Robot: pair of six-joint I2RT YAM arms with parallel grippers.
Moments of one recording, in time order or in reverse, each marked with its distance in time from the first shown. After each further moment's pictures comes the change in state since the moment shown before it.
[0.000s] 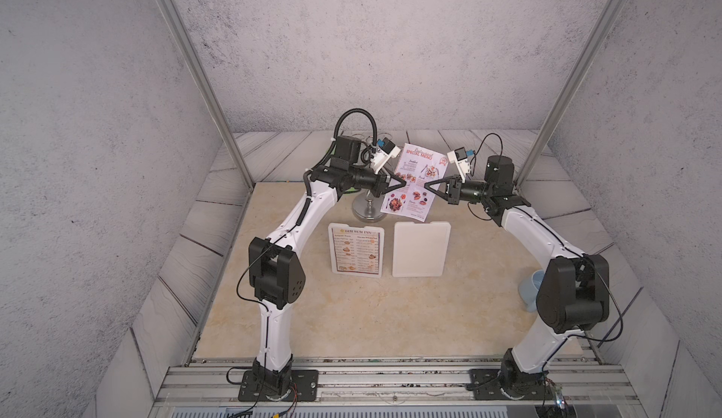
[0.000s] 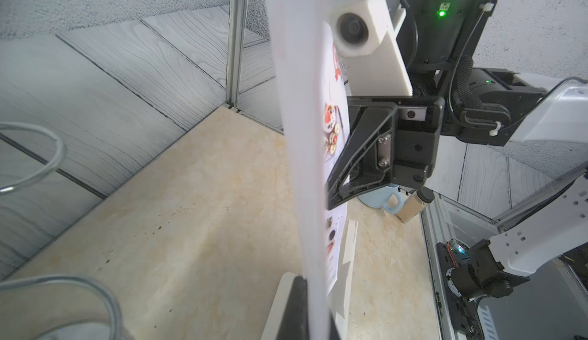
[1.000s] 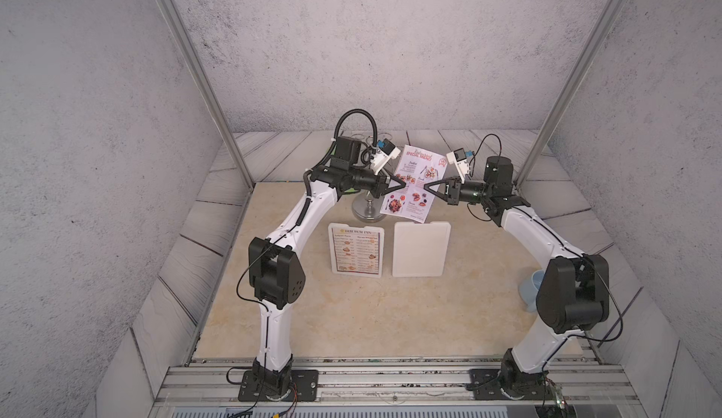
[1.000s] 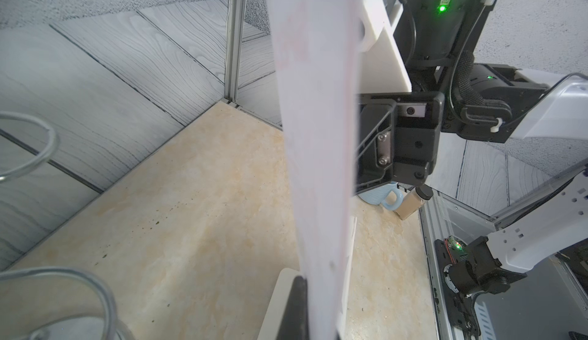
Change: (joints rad) left arm 0.000 -0.002 0.000 -0.027 0.000 0.010; right arm 0.000 -0.002 -0.005 -0.015 0.000 0.018
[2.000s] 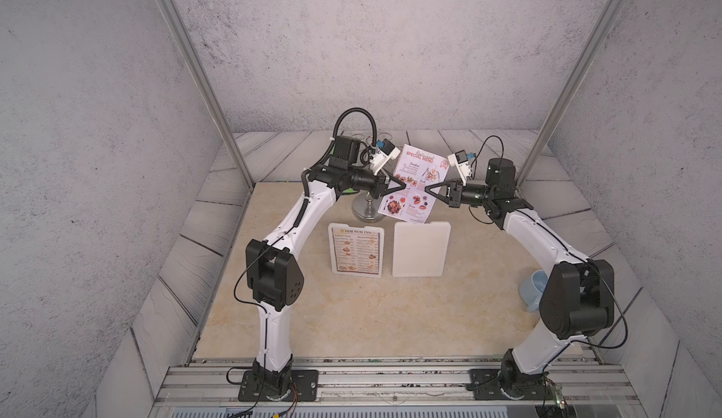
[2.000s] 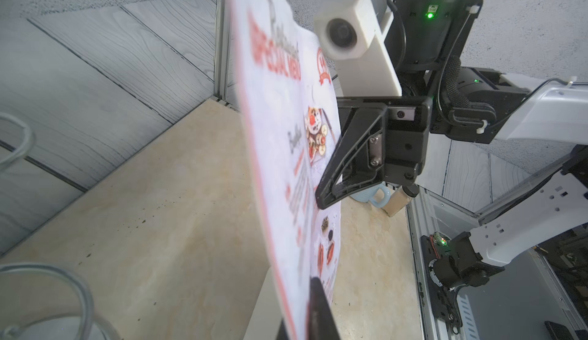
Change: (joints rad) left arm 0.000 -0.021 0.000 -0.037 0.027 0.000; right arm 0.000 -0.041 -0.035 -0.016 -0.001 -0.009
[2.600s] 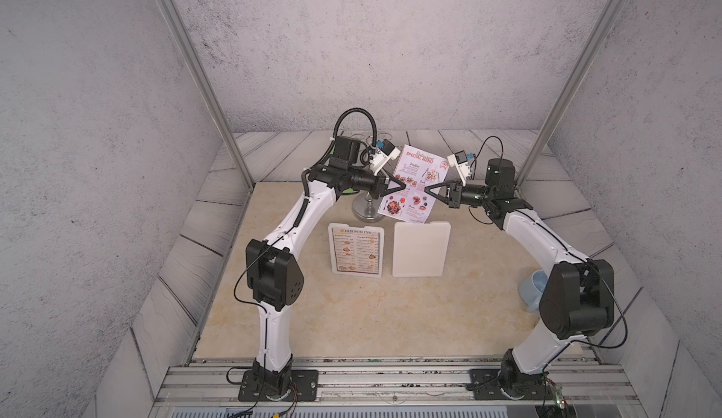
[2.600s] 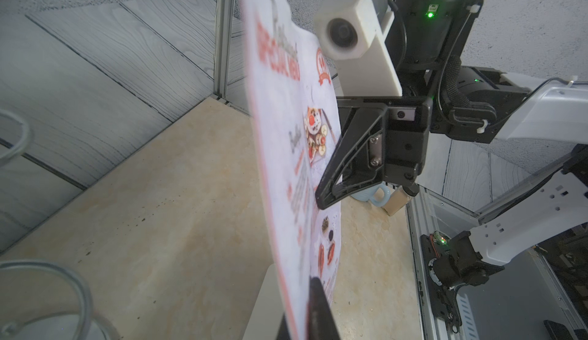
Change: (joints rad) left arm 0.000 0.000 -0.001 -0.004 -0.002 0.005; right arm 0.001 0.000 -0.003 0.000 0.000 -0.005
